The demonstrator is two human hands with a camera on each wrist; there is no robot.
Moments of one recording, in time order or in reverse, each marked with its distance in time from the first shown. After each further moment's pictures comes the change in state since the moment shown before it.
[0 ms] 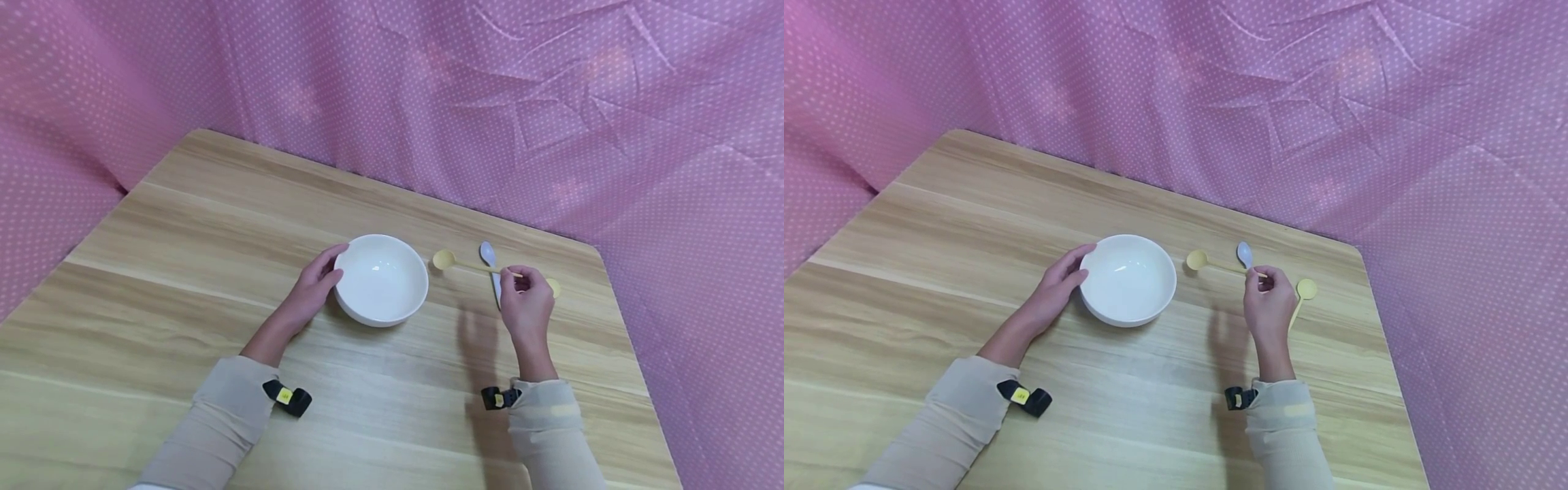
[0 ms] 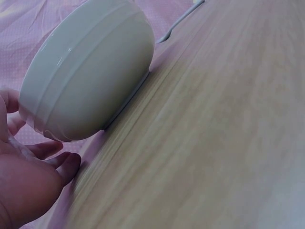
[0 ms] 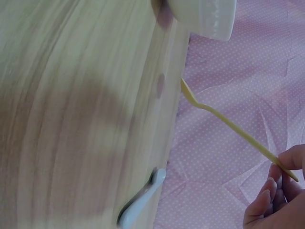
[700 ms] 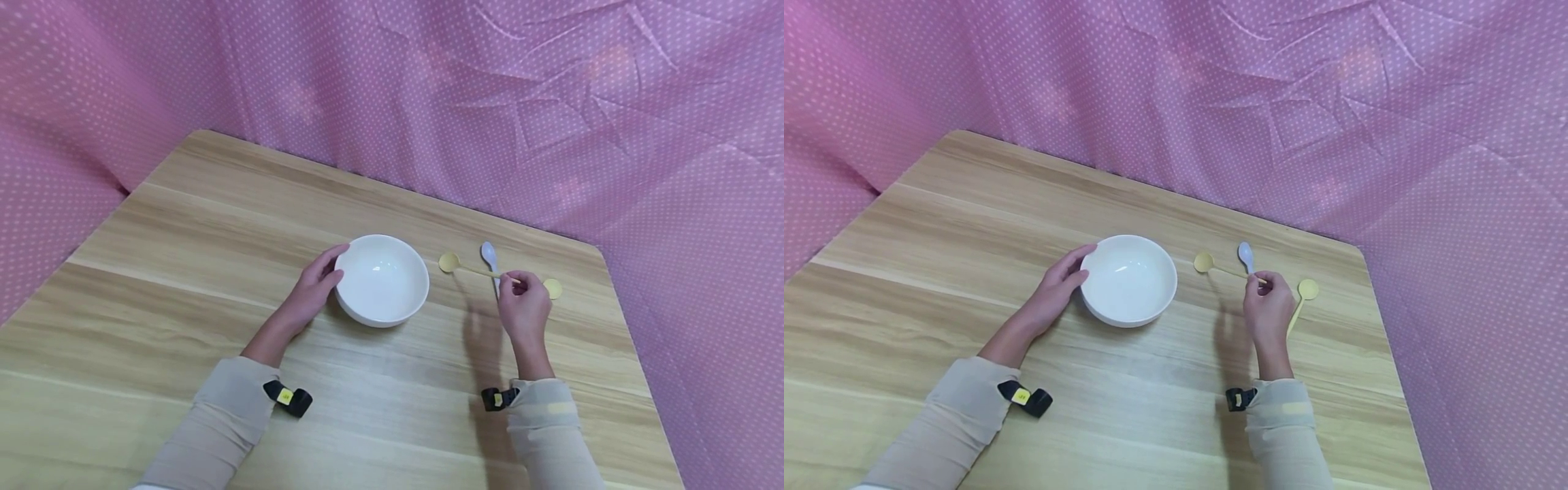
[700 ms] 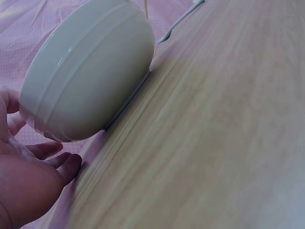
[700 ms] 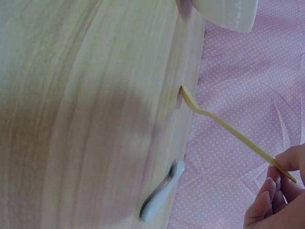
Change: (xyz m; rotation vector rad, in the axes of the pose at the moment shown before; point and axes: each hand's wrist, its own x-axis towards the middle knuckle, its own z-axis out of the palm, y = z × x) left_hand -0.001 0.000 0.000 0.019 0.015 0.000; right_hand 0.001 0.014 0.005 -0.094 -0.031 0.038
